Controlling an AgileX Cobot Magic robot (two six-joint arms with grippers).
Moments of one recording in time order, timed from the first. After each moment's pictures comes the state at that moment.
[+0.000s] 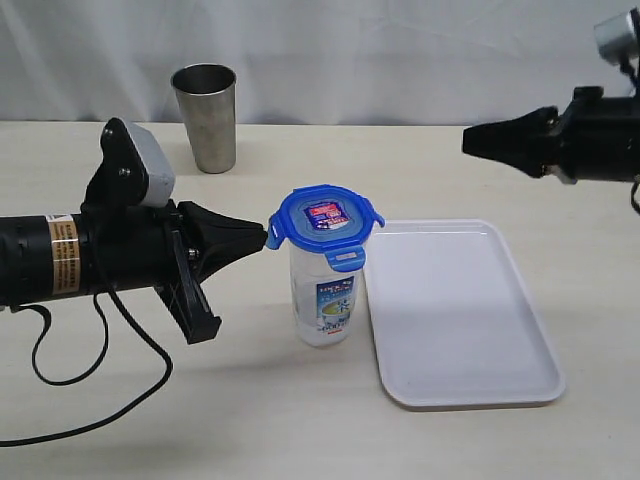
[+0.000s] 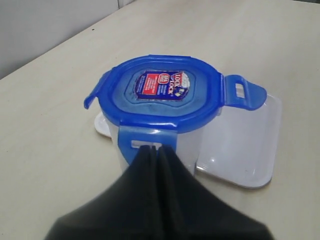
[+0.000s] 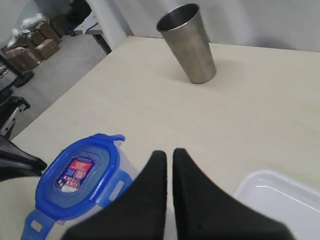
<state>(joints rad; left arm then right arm) -0.38 1.55 -0.56 1.03 -0.74 -0.55 -0.15 1.59 -0.88 1.54 1.03 -1.67</state>
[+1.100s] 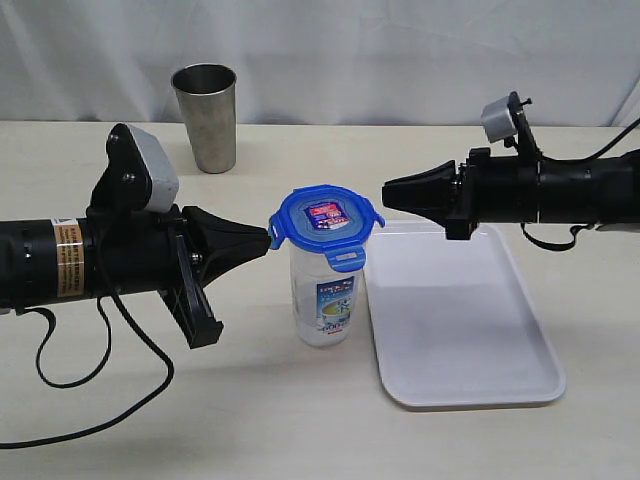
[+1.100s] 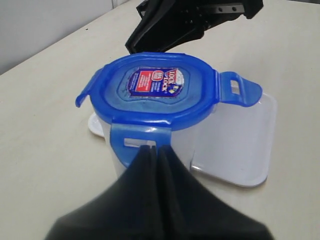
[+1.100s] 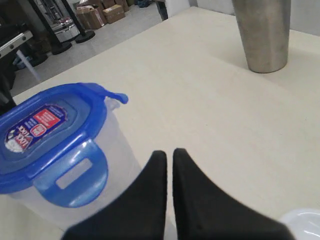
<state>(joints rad) -0.38 1.57 -0.56 1.04 -0.77 -0.53 -0.02 1.96 -1.01 1.61 1.16 -2.08</state>
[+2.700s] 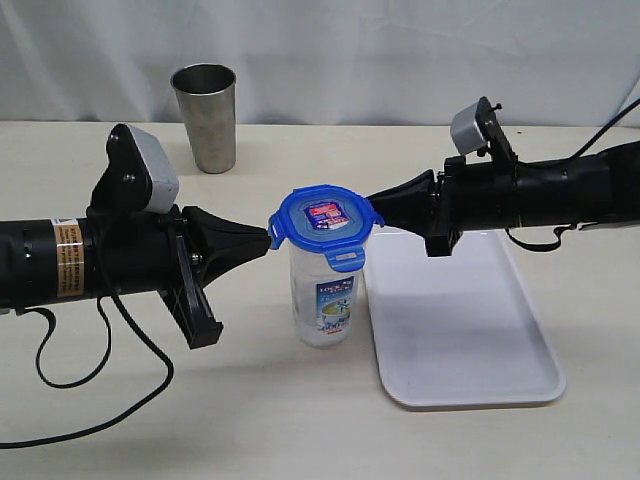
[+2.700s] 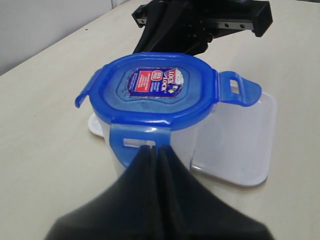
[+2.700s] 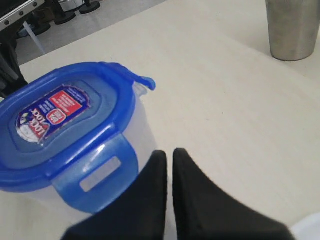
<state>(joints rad) -0.38 1.57 -0.56 1.04 -0.77 -0.53 0.05 1.93 -1.01 1.56 1.09 -2.08</state>
